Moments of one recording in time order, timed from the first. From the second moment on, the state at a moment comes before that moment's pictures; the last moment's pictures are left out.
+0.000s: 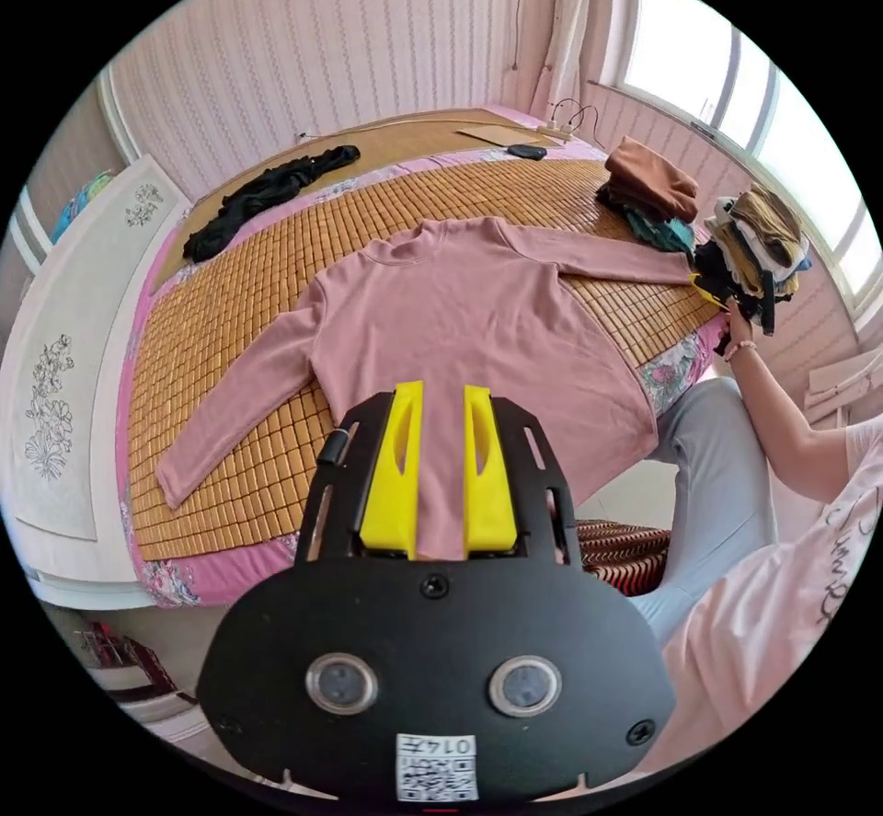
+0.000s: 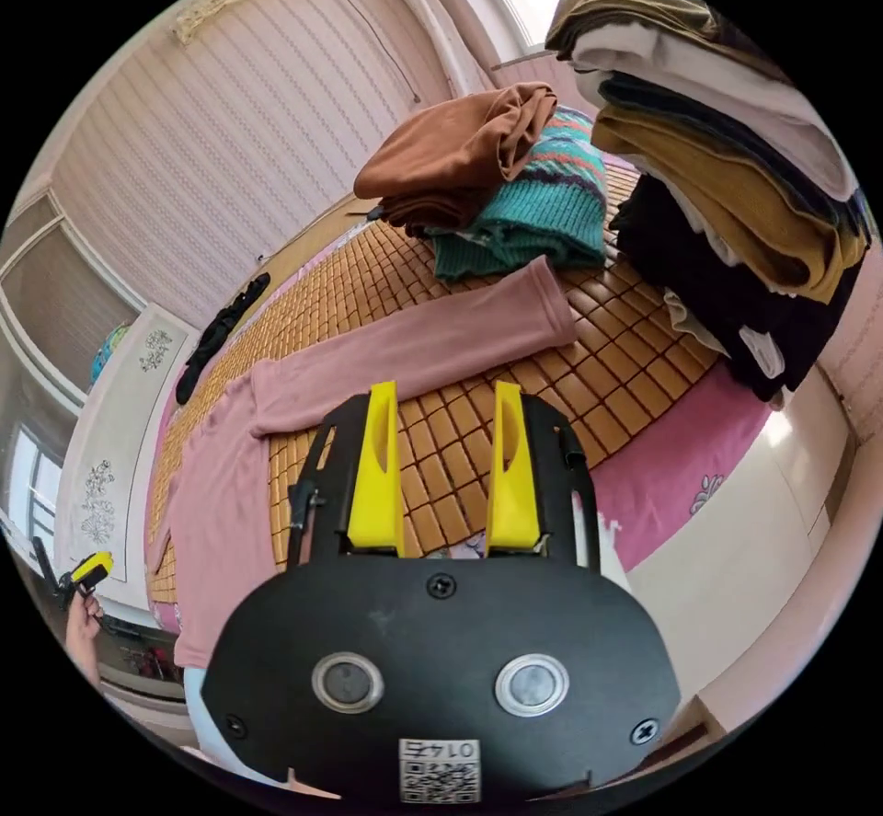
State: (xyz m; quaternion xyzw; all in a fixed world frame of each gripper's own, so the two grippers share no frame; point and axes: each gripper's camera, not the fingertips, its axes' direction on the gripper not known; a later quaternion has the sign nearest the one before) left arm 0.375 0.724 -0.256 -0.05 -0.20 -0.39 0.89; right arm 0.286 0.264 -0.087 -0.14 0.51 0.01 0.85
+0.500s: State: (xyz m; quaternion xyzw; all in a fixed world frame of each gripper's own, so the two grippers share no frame) left arm 0.288 0.367 0.038 -0.07 -0.09 -0.14 0.98; right arm 0.382 0.275 -0.168 -0.06 0.47 0.11 0.88
